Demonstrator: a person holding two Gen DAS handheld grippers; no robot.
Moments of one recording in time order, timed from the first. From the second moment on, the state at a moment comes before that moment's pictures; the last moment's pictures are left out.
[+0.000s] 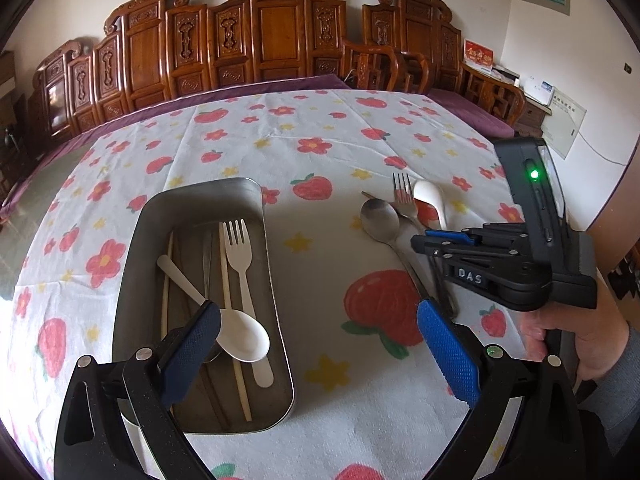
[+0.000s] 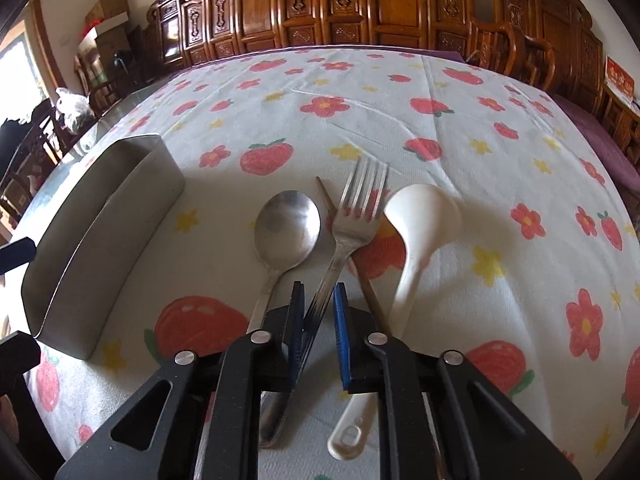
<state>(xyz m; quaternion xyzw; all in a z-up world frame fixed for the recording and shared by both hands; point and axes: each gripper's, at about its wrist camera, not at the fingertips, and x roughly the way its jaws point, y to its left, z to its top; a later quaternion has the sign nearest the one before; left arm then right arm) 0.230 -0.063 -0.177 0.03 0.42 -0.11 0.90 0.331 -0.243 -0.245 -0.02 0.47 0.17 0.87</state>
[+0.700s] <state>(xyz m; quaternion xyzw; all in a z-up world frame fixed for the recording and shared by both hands) 0.265 -0.137 -0.195 0.08 0.46 -0.10 0.88 0.323 -0.315 -0.201 0.06 0.40 0.17 0.90</state>
